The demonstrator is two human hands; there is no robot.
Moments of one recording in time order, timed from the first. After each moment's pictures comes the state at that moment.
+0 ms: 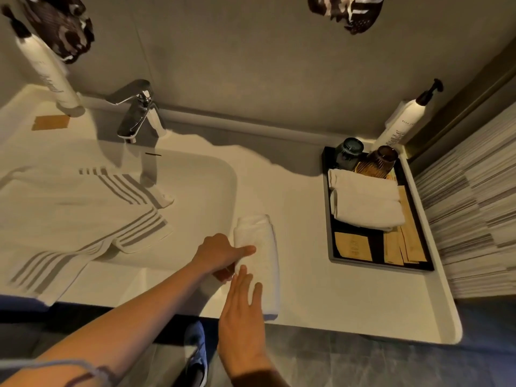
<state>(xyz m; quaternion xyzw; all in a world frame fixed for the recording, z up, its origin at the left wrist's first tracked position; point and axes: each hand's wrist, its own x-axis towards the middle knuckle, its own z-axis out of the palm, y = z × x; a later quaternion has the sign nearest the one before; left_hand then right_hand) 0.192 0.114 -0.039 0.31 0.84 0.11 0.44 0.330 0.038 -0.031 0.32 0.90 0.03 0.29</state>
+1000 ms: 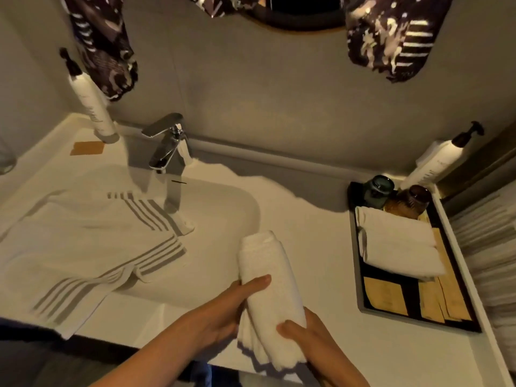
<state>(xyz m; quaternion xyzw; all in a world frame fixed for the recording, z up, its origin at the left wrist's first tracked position) 0.186 0.075 -0.018 -0.02 0.50 0.47 0.73 0.370 0.140 0.009 0.44 0.54 -0.72 -0.02</state>
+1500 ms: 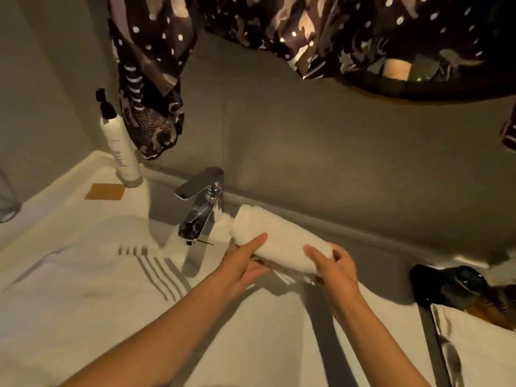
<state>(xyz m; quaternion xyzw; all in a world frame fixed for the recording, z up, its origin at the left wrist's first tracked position) -0.023 0.231 -0.020 -0.04 0.51 0.66 0.55 0.134 0.327 0.002 0.55 0.52 -0.60 -0.27</state>
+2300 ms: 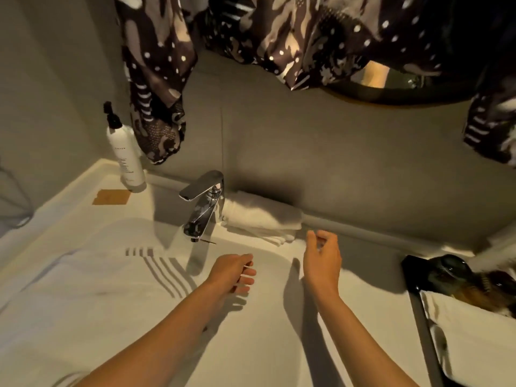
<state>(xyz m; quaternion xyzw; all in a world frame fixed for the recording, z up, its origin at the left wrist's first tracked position) -0.023 0.200 -0.013 0.05 0.71 0.49 0.51 0.113 0.312 0.004 0.56 0.63 -0.42 -0.34</state>
